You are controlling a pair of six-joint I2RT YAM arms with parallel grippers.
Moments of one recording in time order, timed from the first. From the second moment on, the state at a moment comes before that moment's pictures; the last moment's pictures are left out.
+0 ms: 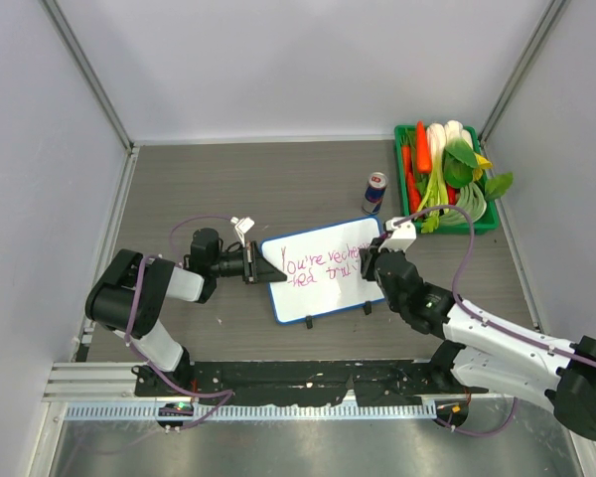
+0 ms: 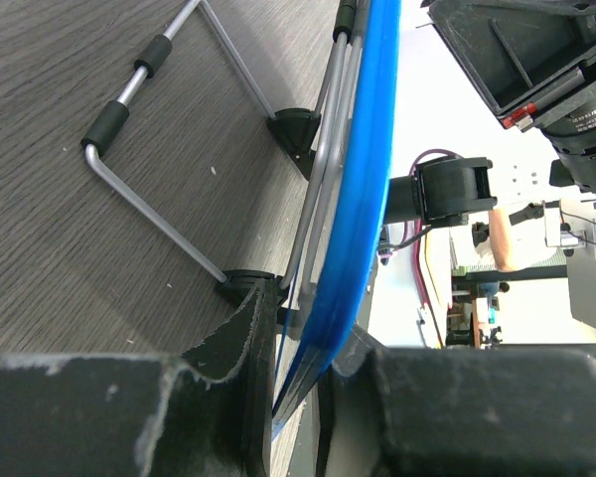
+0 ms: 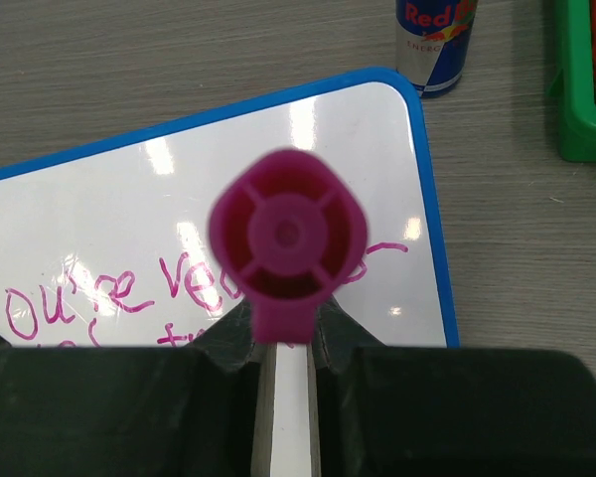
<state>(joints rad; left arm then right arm) -0.30 1.65 0.41 0.86 1.04 -0.79 0.84 0.92 0.48 0.04 0.61 0.50</state>
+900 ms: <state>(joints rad) -0.30 1.65 0.41 0.87 1.04 -0.79 0.84 0.86 0.41 -0.01 0.51 0.57</state>
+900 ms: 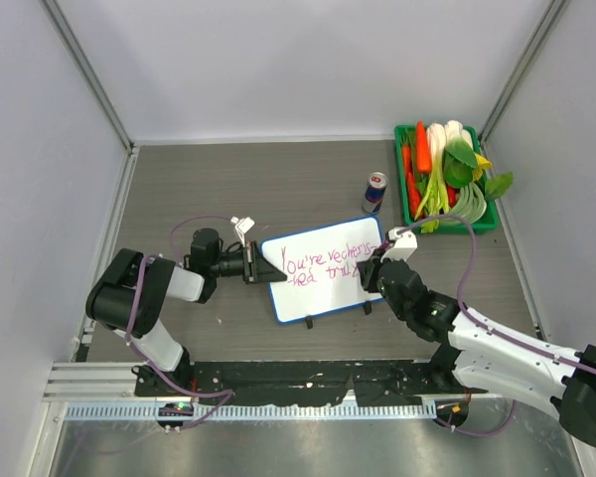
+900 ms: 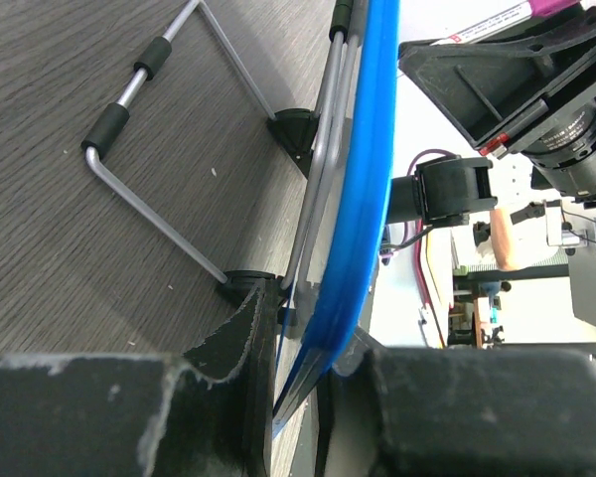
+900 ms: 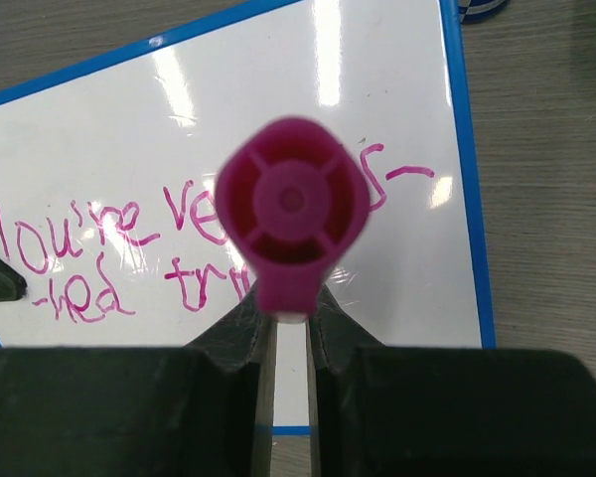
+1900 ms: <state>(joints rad) -0.30 1.66 0.41 0.88 1.05 -0.79 0.83 0.69 0.41 -0.10 0.53 0.56</state>
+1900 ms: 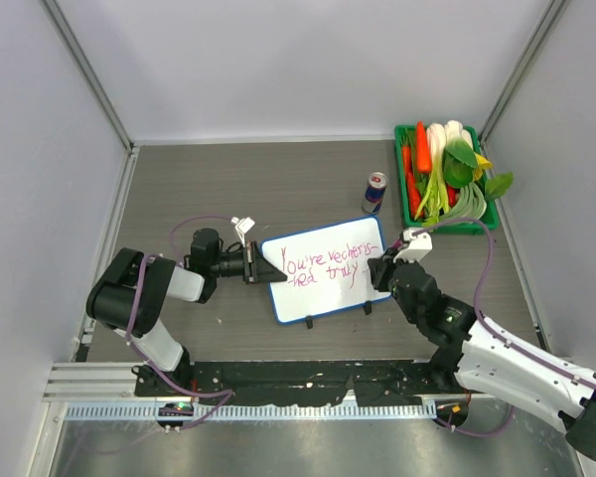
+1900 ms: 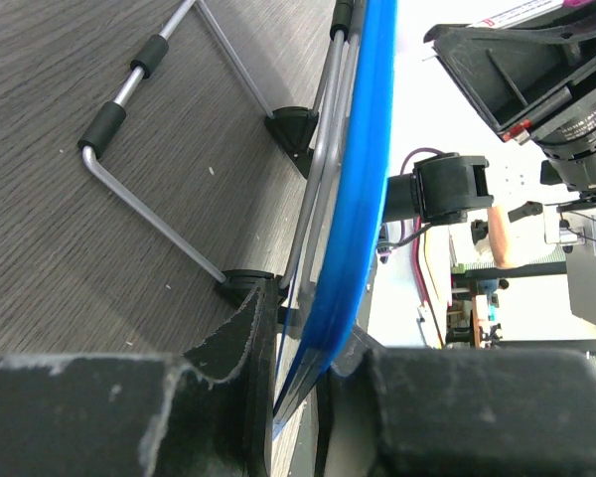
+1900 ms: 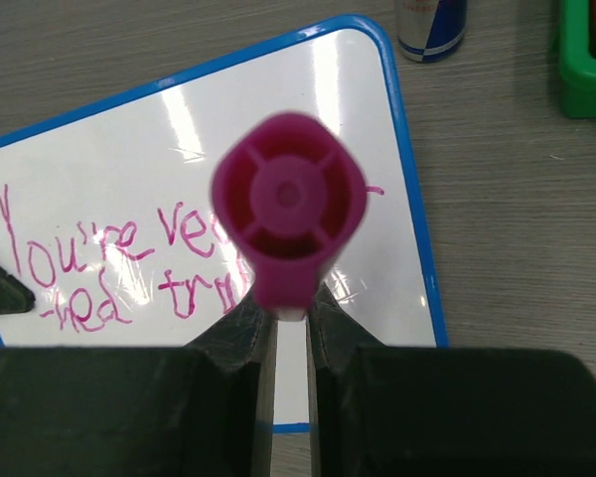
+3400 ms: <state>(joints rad) -0.30 1.39 0.33 0.63 0.81 -0.77 0.82 0.54 0.44 -0.24 0.51 0.60</state>
